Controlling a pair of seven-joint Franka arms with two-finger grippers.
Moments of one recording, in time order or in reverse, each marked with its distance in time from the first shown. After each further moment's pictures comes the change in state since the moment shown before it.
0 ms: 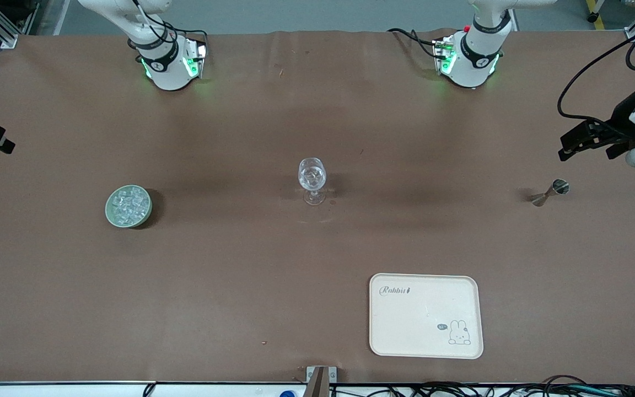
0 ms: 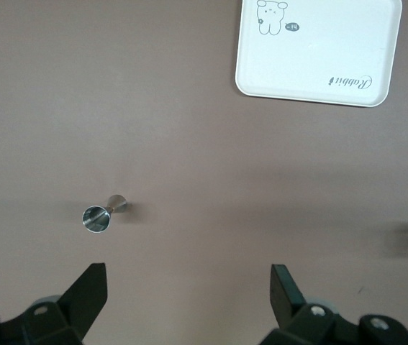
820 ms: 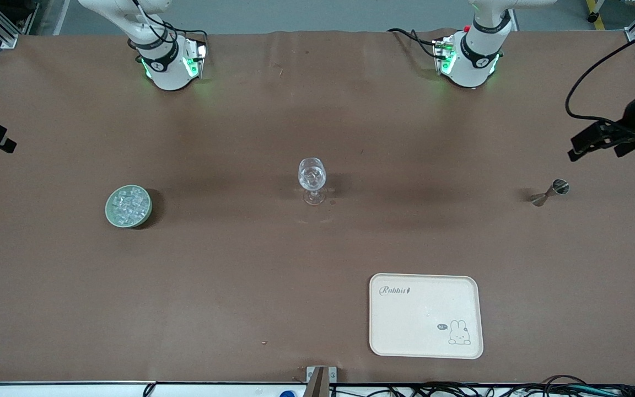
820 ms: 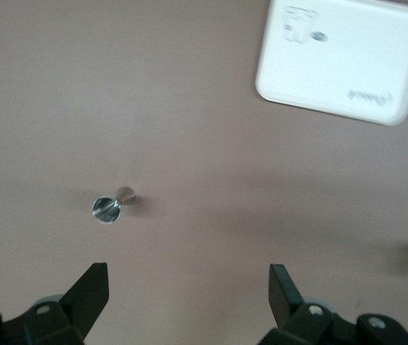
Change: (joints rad) left arm 0.001 0.008 0.067 -0.006 0.000 -0.001 -0.102; right arm 0.000 0.002 0.000 -0.004 0.000 -0.013 0.000
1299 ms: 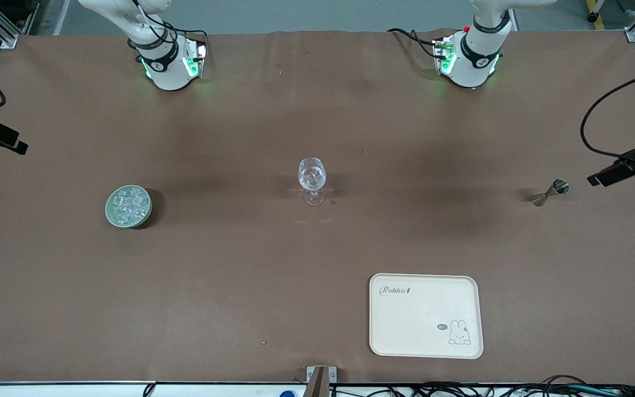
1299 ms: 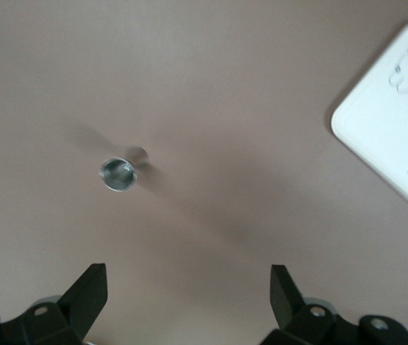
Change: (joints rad) left arm -0.005 0.166 0.202 -0.002 -0.165 0.017 -0.262; right arm -0.001 0.005 -0.002 -0.050 0.000 -0.009 -0.001
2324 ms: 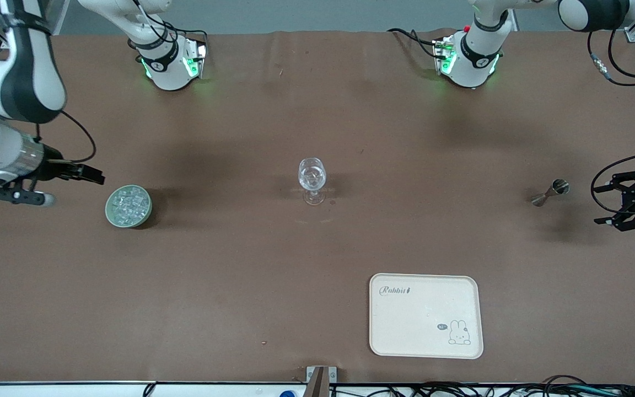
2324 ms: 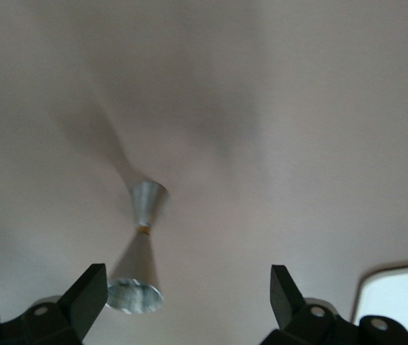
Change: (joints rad) left arm 0.037 0.546 0.406 0.095 -0.560 -0.066 0.050; right arm 0.020 0.003 0.002 -0.592 -0.005 0.524 -0.012
